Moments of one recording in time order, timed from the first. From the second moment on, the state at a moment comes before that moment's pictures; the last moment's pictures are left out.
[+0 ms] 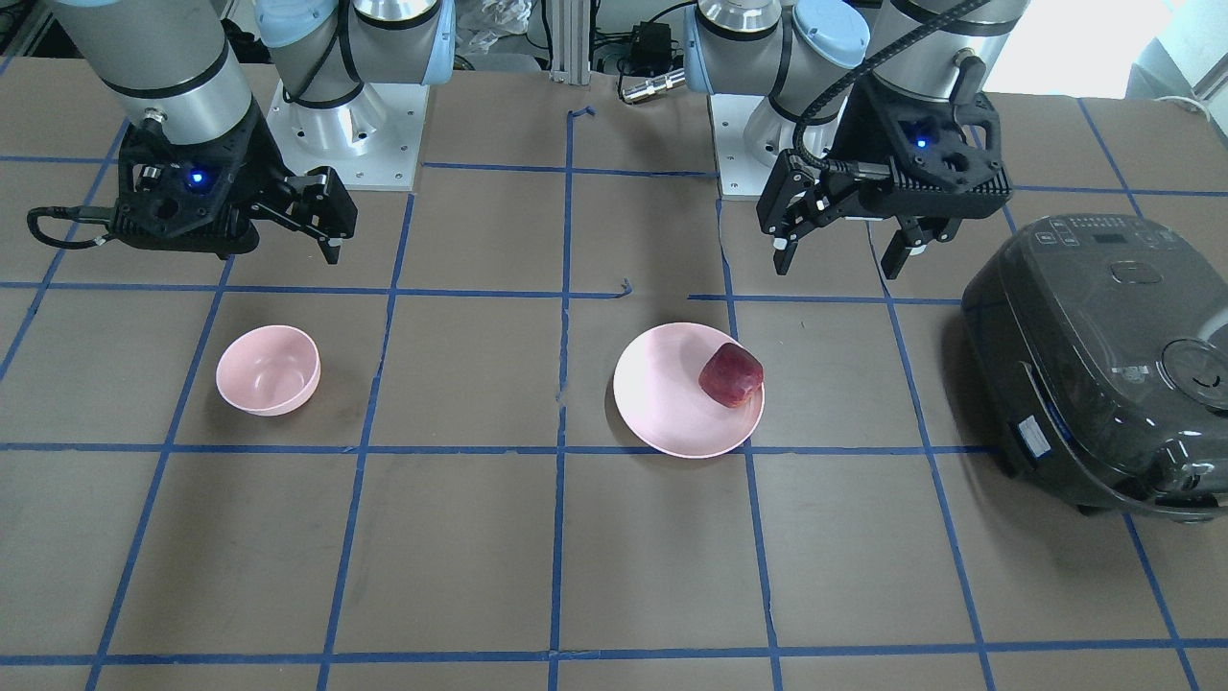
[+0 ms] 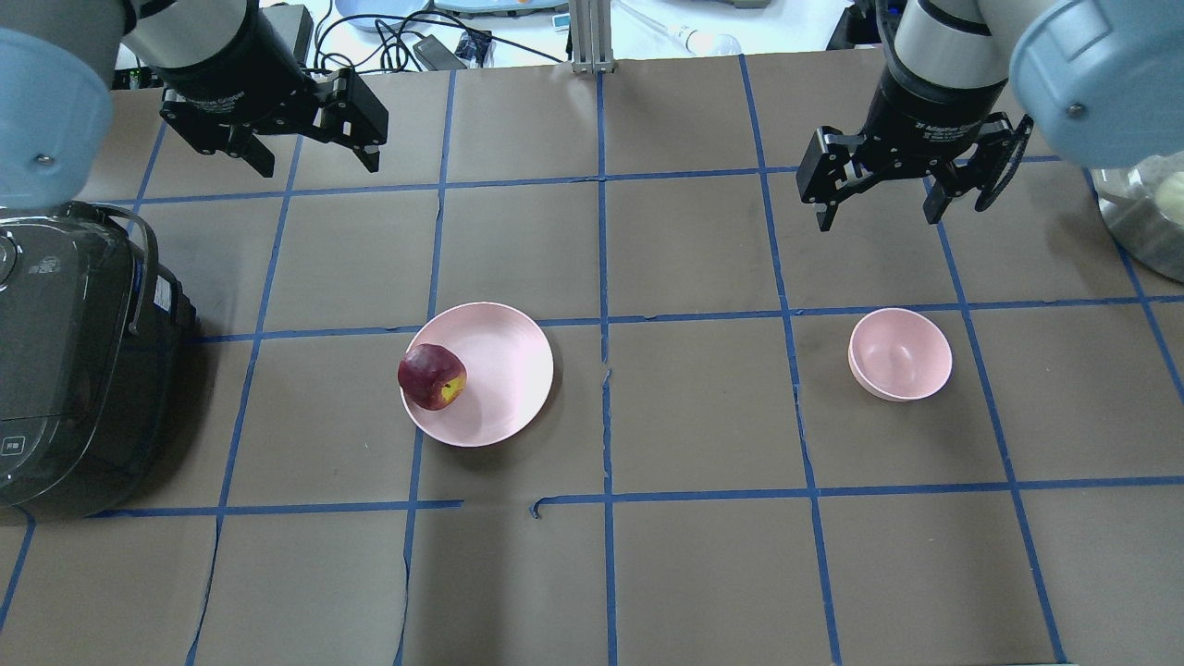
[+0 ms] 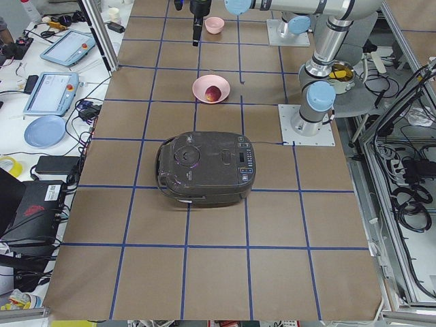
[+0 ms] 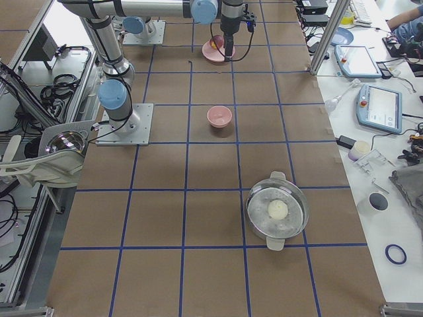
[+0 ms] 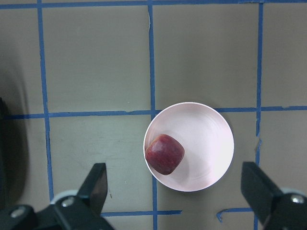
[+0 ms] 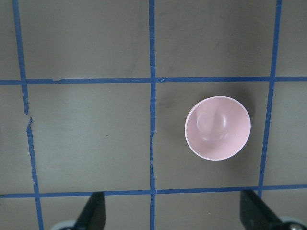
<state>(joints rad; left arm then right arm) -1.59 -1.58 -1.53 -1.44 1.56 -0.02 1.58 -1.54 1.57 -1.54 -1.62 0.01</state>
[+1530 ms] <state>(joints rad) -1.59 -1.58 -1.53 -1.44 1.56 -0.01 1.58 -1.54 1.57 -1.55 -1.64 0.00</state>
